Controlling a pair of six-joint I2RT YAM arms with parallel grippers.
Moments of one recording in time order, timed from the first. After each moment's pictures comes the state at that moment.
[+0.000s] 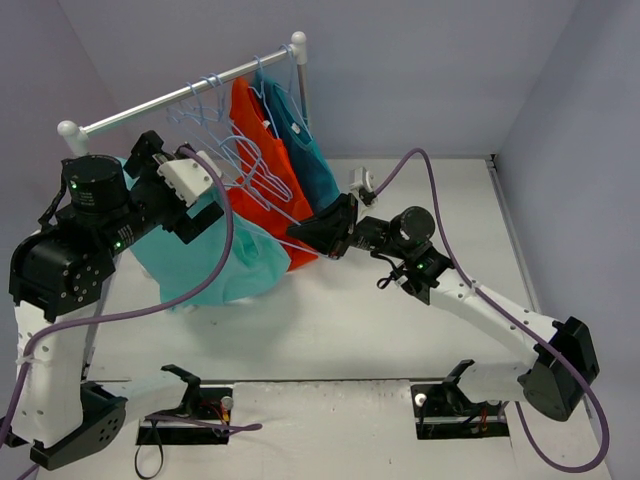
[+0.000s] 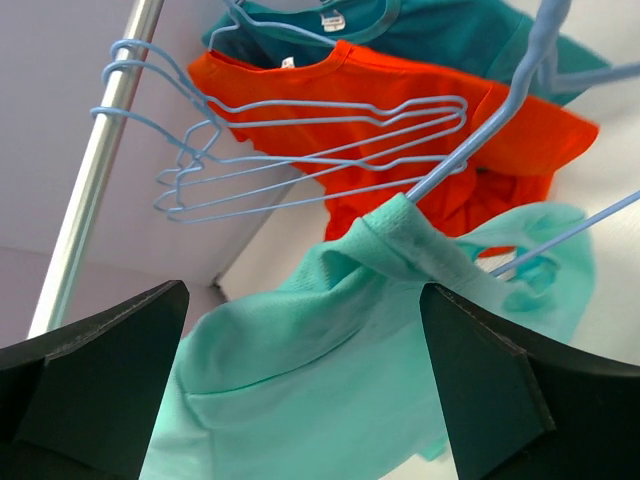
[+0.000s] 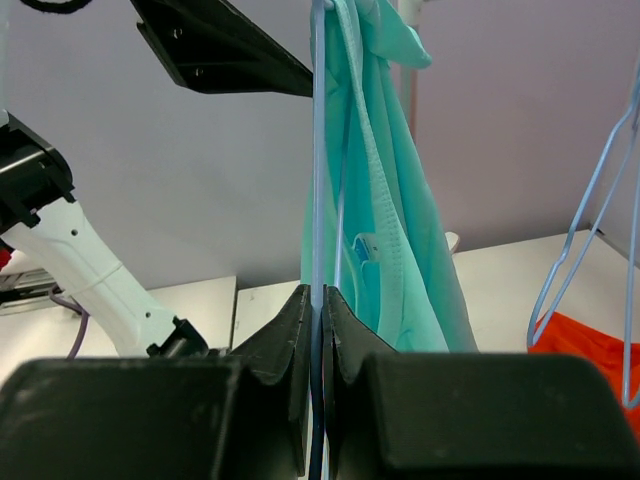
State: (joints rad) left arm -0.42 1.15 1.97 -1.13 0.08 0.64; right arm 0.75 1.26 0.95 0.68 -0.66 0.36
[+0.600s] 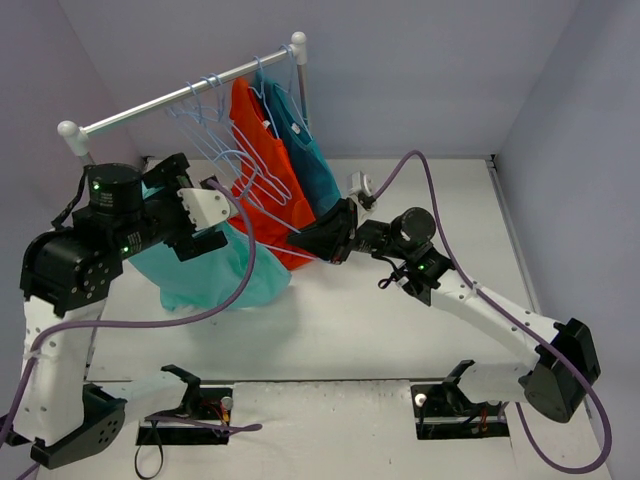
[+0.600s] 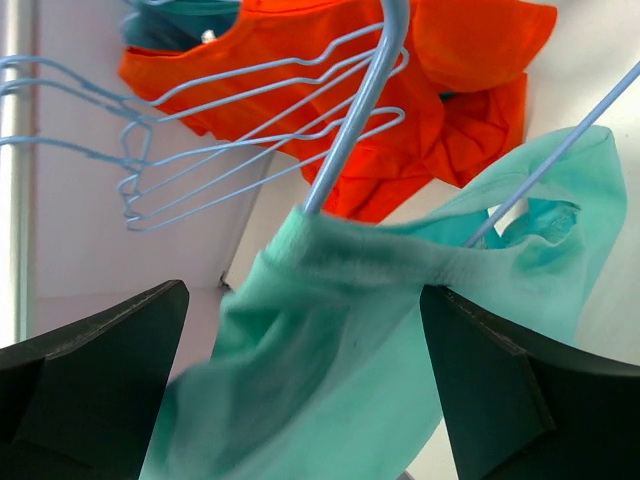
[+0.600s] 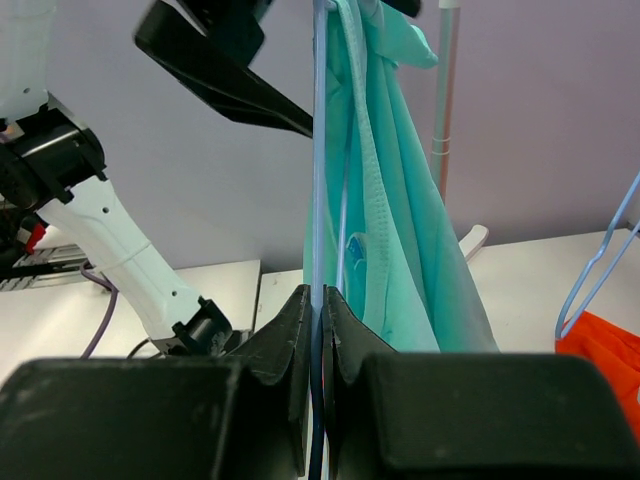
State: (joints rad) left arm -0.42 1.14 1.91 -1.25 0.15 0.87; right arm 0.75 1.25 0.93 0.67 -0.74 0.37
